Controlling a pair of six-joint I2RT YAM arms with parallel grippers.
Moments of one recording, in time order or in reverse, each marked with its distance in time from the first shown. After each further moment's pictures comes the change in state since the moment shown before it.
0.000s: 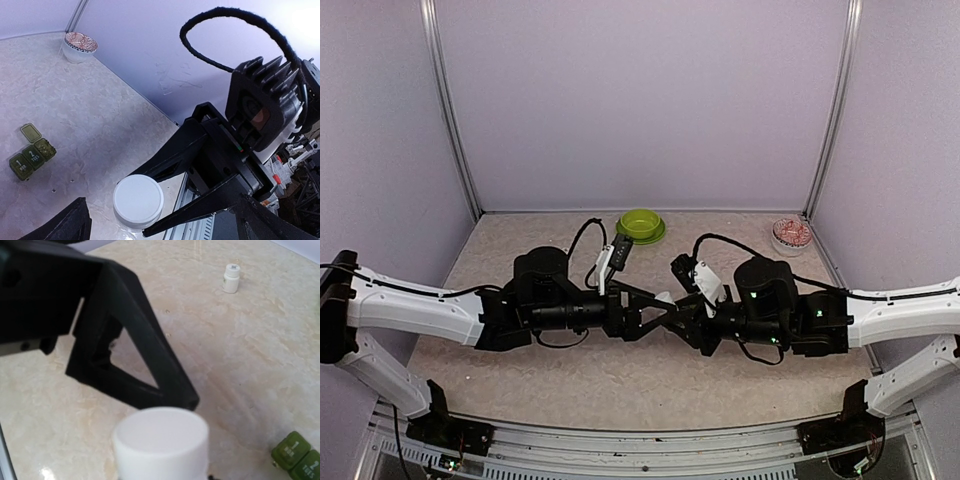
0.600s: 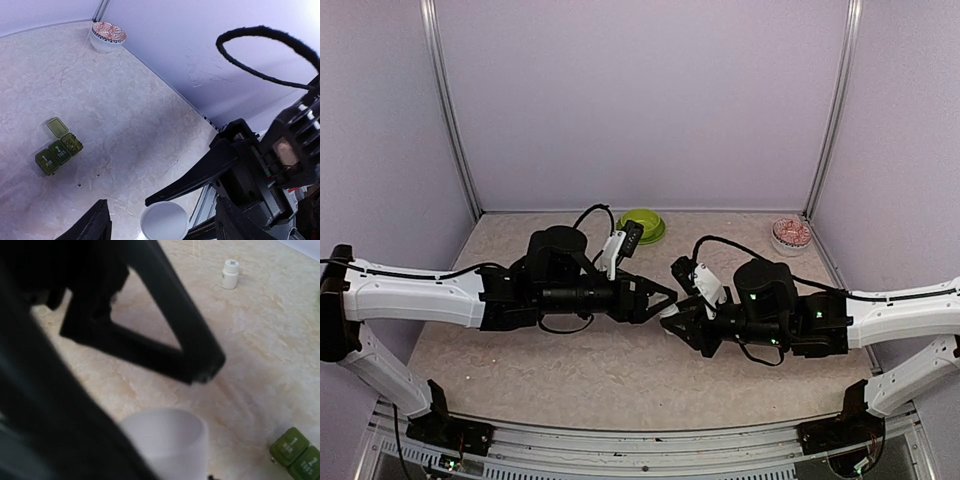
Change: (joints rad) left arm 0.008 0.013 0.173 -0.293 -0.090 0.054; right arm 0.000 0.000 -0.009 -0.002 0.003 -0.007
